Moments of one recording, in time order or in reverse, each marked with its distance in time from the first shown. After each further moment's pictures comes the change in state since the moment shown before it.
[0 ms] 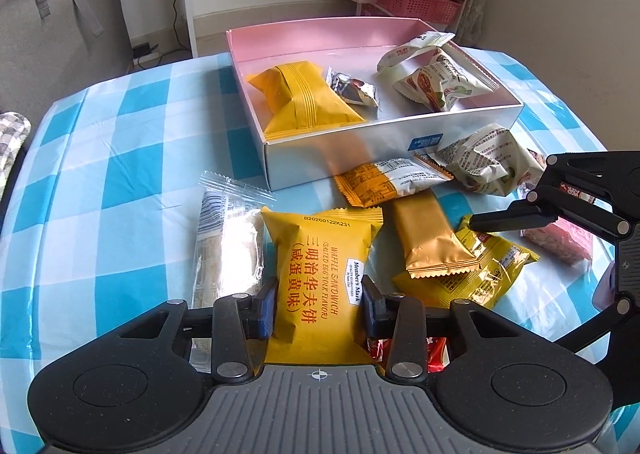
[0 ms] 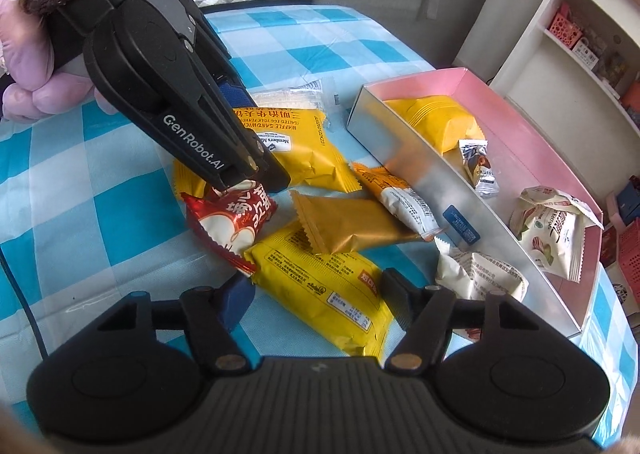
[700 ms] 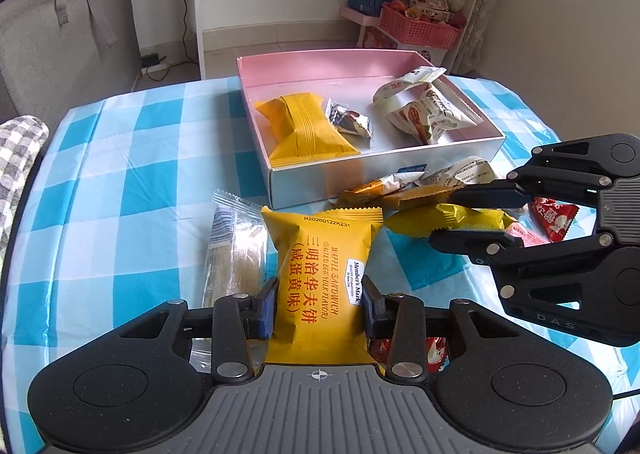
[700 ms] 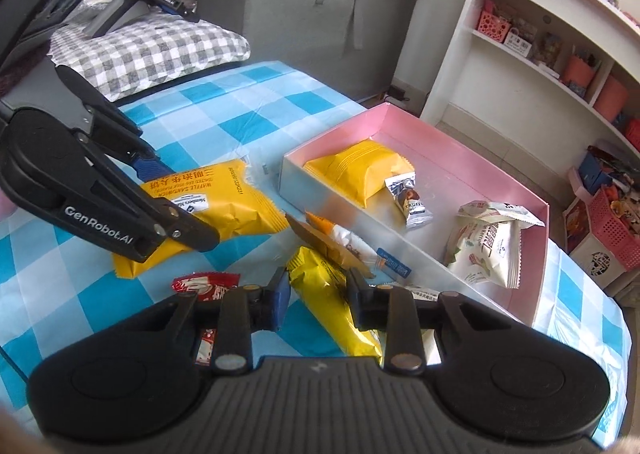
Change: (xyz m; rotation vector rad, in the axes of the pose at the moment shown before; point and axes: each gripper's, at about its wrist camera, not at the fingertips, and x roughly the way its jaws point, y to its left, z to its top) left arm -0.030 0.000 0.002 -0.034 -0.053 -0.009; right arm -0.017 -0.028 0.017 0.194 -0.107 -0.102
